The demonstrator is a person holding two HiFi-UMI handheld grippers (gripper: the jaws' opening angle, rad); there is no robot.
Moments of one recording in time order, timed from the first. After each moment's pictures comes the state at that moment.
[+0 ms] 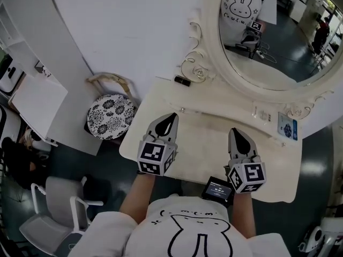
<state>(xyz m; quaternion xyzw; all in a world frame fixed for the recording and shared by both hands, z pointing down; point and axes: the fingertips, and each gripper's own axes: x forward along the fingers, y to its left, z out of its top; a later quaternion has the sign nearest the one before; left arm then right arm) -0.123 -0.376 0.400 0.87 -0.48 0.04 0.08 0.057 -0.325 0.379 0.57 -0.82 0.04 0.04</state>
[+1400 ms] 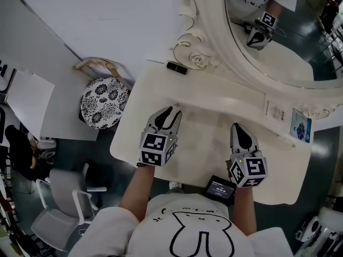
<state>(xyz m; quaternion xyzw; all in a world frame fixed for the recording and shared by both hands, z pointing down) -0.102 -0.438 0.520 0.85 -0.47 0.15 0.17 0.089 -0.386 0.480 0.58 -0.80 0.14 0.09</state>
